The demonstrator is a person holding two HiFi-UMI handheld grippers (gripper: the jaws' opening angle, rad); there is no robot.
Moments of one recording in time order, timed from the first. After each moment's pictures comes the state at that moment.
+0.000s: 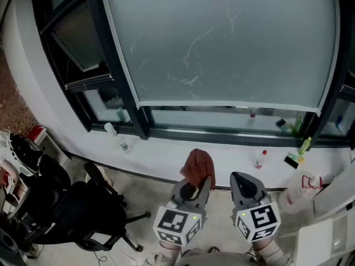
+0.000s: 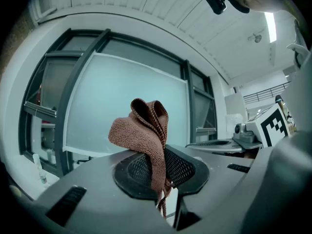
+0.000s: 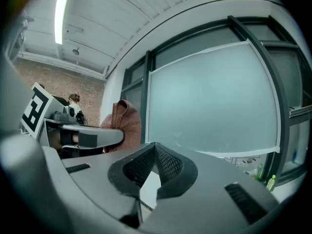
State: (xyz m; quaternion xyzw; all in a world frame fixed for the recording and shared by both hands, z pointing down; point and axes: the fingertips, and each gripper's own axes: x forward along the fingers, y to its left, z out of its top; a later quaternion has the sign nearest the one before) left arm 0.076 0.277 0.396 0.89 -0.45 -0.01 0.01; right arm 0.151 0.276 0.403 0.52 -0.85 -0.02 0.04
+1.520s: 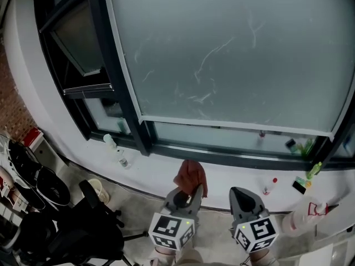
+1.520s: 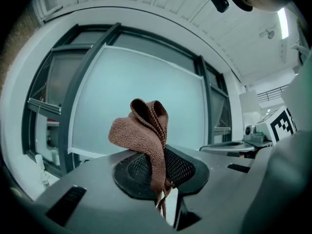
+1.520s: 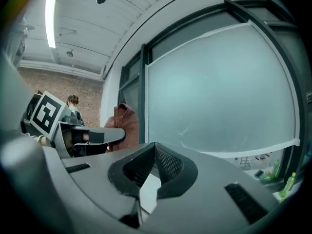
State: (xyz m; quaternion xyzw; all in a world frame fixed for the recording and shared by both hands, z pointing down) left arm 0.015 0.108 0.408 0.87 -0.49 -0.01 0.03; right arm 0.113 0.124 0.419 0.50 -0.87 0.01 0.03
